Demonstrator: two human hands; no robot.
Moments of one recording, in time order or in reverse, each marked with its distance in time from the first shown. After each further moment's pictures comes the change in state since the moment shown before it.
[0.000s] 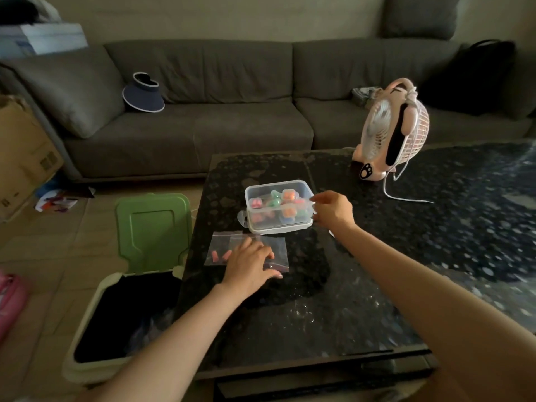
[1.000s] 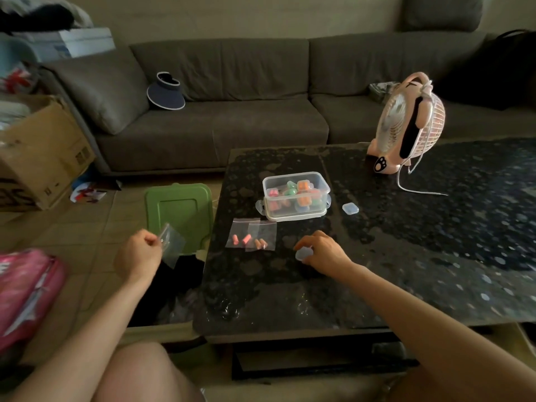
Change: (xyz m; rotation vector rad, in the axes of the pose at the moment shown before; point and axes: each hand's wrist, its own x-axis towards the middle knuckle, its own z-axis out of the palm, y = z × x) left_hand -0.089 -0.172 -0.062 -0.159 0.484 -0.842; right_hand -0.084 0.042 0.023 -0.649 -0.491 -0.297
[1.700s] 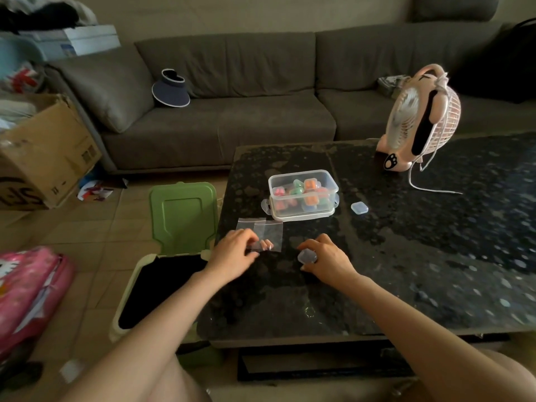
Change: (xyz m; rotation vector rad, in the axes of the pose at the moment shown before) left_hand -0.070 0.099 0.046 0.028 -0.541 0.652; right_hand -0.007 -0.008 0.012 -0.024 0.037 -0.015
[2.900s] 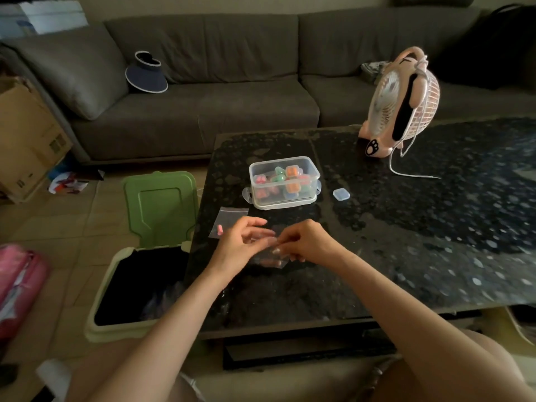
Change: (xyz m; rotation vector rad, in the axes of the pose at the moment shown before) left_hand -0.020 0.061 0.003 -0.720 -0.032 -0.148; right_hand -0.017 -0.019 -0.031 0.453 -0.089 -0.068
